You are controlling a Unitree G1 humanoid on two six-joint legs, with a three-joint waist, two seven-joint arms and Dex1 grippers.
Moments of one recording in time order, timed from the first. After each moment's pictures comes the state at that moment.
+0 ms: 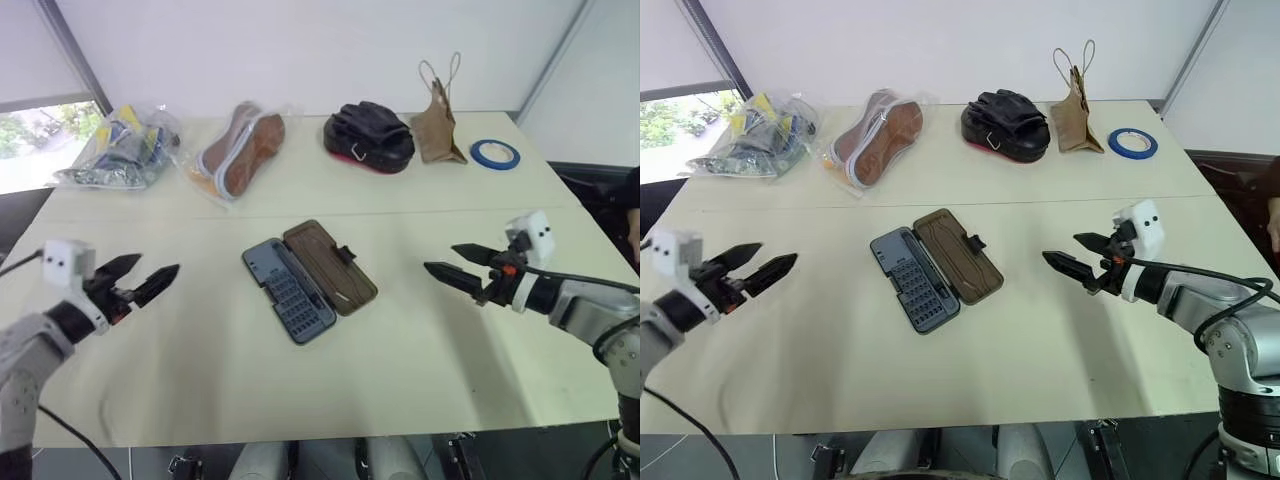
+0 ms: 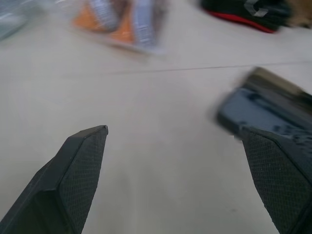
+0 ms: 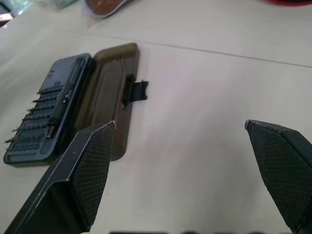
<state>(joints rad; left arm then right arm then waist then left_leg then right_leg) 0.00 0.76 0.49 -0.27 -0.72 0.67 -0.76 -0.19 -0.77 -0.29 -0.33 0.76 0.91 0.65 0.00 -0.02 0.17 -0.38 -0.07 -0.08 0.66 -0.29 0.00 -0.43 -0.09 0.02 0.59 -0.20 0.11</state>
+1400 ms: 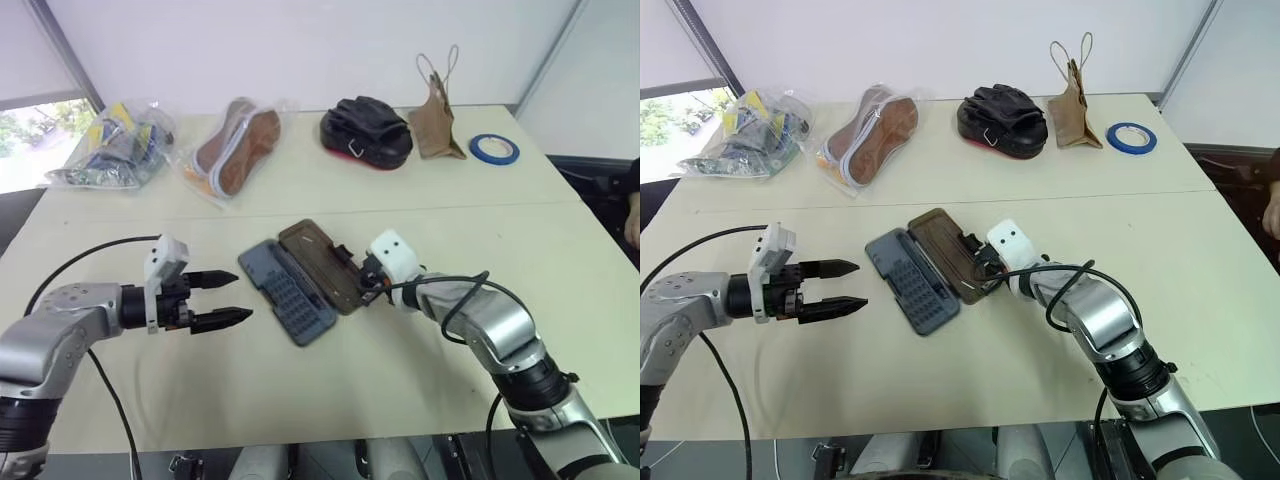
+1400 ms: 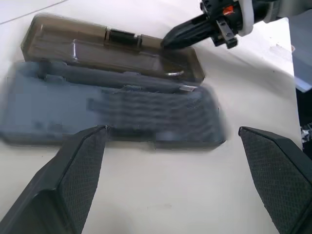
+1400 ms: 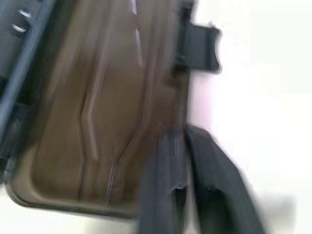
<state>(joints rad) -0.16 0.86 0.15 -0.24 -0.69 0.68 -1.10 -0.49 -0.51 0.32 -0.32 0.30 1.08 0.32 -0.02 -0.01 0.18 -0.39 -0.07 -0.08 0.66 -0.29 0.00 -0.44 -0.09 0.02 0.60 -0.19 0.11</state>
